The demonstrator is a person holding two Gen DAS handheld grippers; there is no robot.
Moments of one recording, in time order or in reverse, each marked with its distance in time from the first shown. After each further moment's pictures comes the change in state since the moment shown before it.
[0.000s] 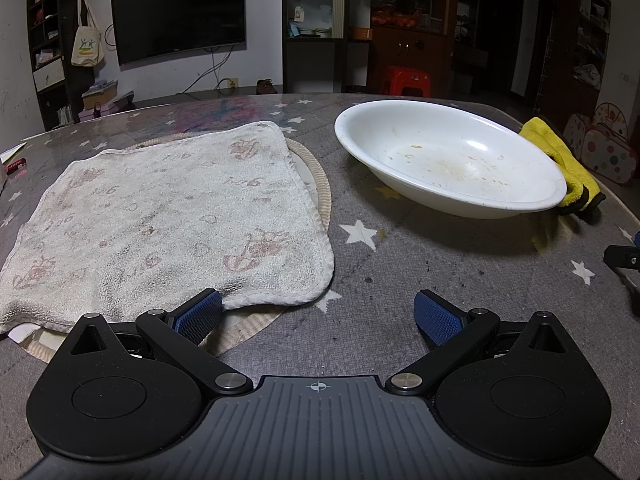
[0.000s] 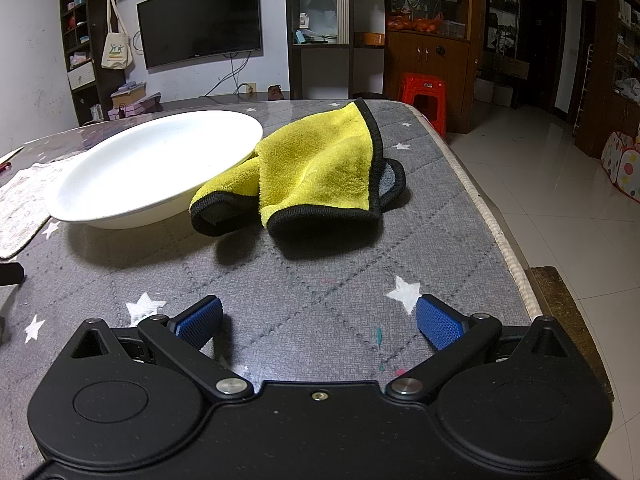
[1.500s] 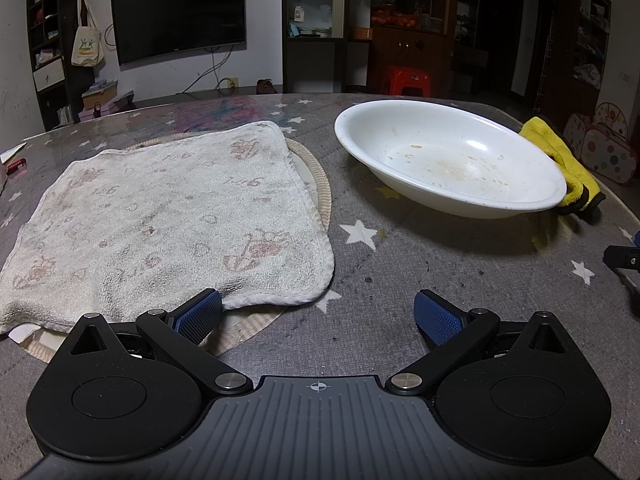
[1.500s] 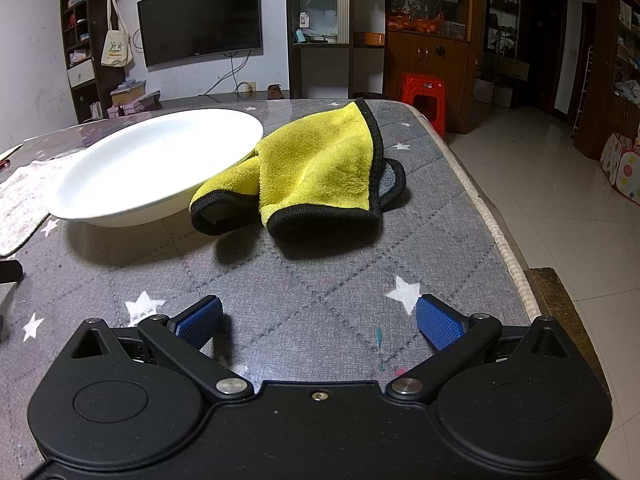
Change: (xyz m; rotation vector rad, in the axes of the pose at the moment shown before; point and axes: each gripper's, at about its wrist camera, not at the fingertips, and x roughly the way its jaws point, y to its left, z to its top) left arm 0.001 -0.001 0.001 0.000 0.000 0.000; right arm 0.001 0.001 0.000 -0.003 0.001 -0.003
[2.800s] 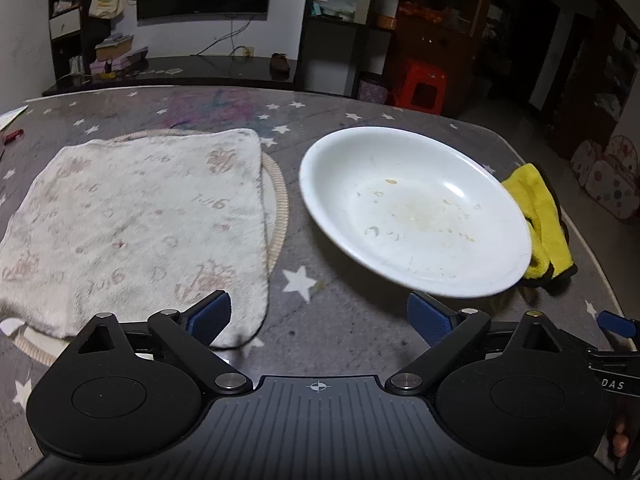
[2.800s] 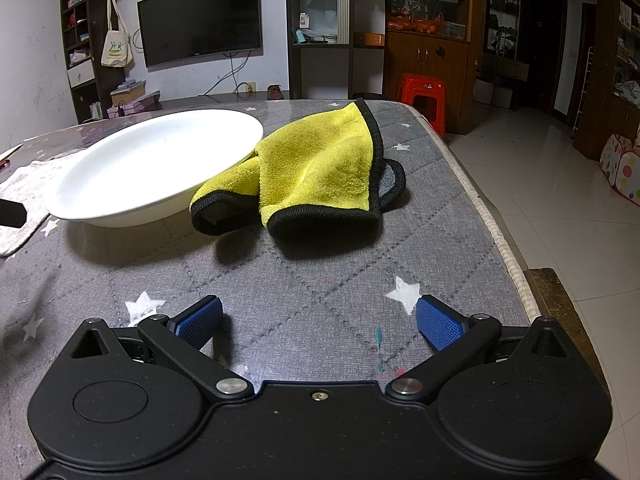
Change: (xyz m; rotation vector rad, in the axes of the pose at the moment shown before) left arm -0.009 -0.040 0.064 -0.145 0.114 -0.011; right arm 0.000 0.001 0.000 -0.002 -0.001 -0.002
